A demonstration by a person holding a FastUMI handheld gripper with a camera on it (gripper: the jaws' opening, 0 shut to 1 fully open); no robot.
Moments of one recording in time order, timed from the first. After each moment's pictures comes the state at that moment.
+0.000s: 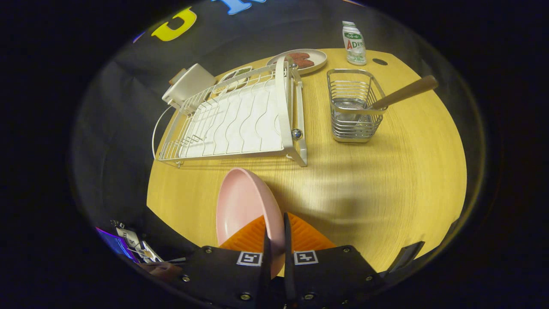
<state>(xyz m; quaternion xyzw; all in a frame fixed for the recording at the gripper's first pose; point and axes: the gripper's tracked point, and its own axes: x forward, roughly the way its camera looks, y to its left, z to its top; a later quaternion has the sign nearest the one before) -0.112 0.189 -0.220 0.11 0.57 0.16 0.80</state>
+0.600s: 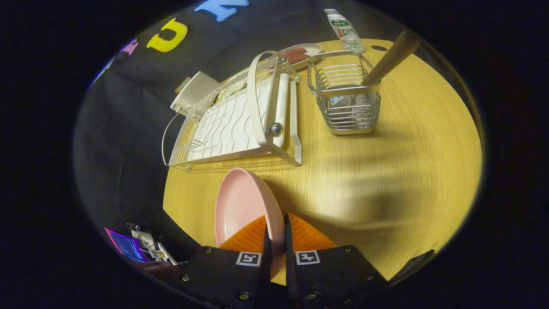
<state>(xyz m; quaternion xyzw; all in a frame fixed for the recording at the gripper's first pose) -0.110 0.174 -0.244 0.16 0.56 0.19 0.79</state>
